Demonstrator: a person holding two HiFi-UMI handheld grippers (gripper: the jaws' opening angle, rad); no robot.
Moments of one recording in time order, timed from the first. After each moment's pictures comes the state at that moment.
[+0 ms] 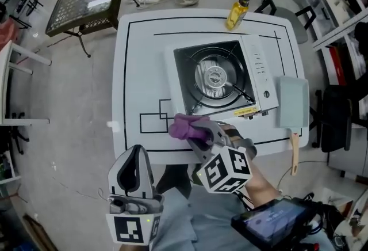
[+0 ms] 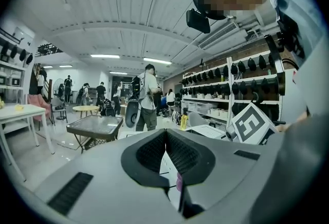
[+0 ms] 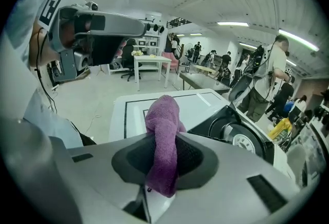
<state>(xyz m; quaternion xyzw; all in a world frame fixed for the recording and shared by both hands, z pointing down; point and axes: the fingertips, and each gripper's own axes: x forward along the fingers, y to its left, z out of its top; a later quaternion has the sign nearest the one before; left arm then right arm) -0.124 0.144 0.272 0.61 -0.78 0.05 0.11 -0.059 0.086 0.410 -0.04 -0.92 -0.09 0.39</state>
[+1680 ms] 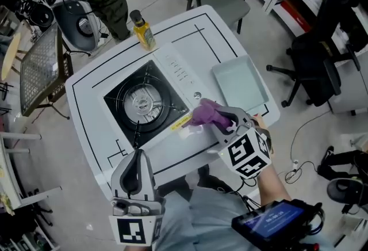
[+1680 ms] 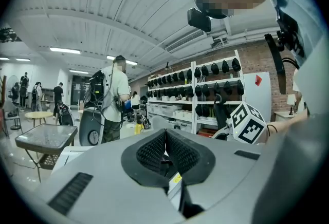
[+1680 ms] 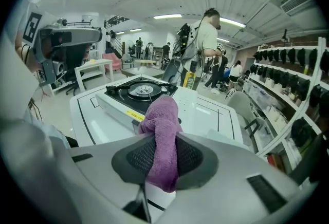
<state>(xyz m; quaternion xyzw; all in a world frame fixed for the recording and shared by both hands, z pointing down) 0.032 0.015 0.261 0.76 -0.64 0.07 0.08 0.178 -0.074 0.401 0.26 -0.88 0.04 0.38</state>
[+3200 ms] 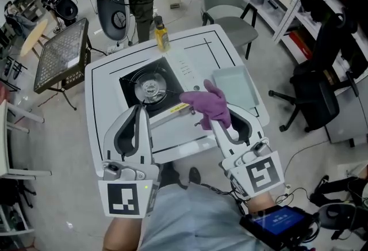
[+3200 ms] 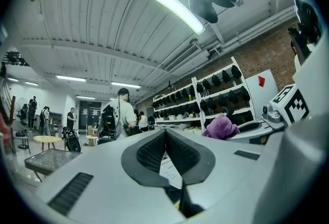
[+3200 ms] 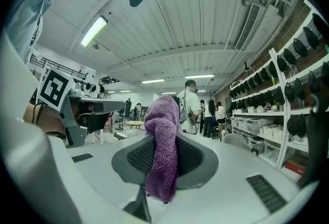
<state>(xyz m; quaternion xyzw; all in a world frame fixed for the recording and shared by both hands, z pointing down) 0.080 0.057 0.150 0.73 -0.68 0.01 -0.05 0.211 0.019 0.208 0.34 -0.94 0.00 0.03</state>
